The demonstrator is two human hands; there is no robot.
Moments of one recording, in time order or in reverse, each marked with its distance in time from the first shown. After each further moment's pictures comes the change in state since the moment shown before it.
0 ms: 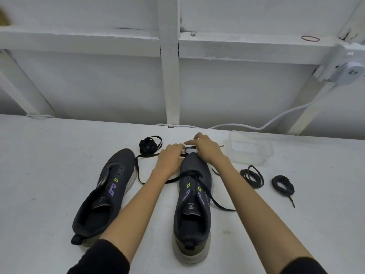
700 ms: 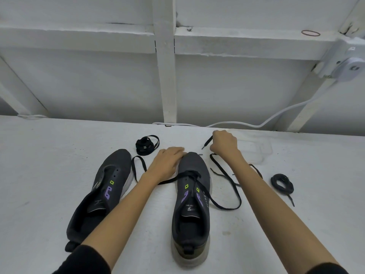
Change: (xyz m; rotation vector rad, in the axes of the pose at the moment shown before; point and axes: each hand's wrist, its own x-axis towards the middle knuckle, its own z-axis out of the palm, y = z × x) left_hand -0.005 -0.024 0.012 0.077 -0.007 0.307; right_hand -0.017 0.020 -0.035 -0.086 0.097 0.365
